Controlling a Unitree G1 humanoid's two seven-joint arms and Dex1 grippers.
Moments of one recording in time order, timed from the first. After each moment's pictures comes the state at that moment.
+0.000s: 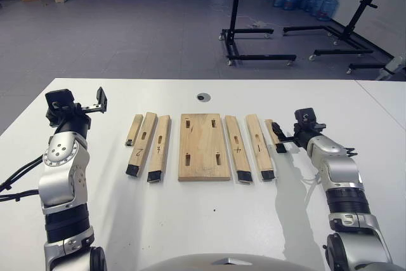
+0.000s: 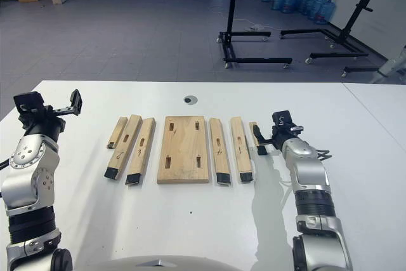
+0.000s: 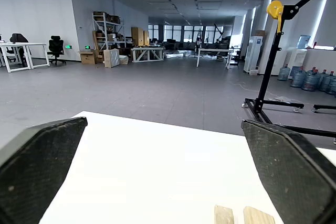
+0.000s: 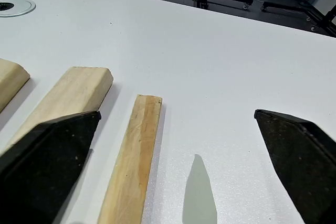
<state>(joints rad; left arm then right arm) -0.21 0.30 0.39 -0.24 -0.23 0.44 -0.02 -0.33 -0.43 -0.15 0.24 0.14 0.50 0.27</state>
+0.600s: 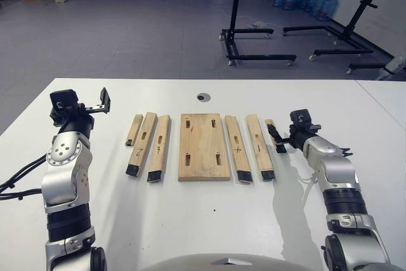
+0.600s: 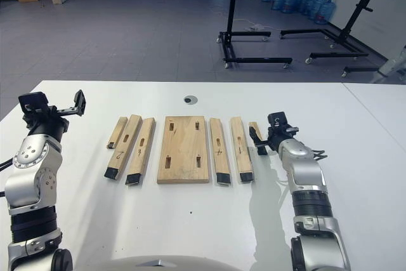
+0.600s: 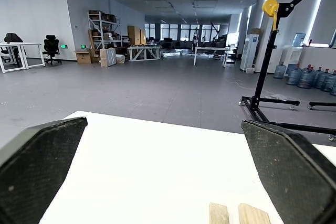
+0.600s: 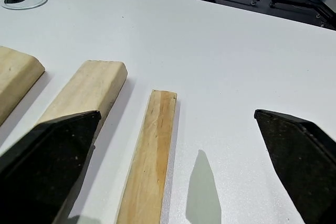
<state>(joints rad) -0.21 0.30 0.37 -0.23 -0.23 0.44 -0.02 -0.32 -0.42 -0.15 0.20 0.15 0.52 0.27</state>
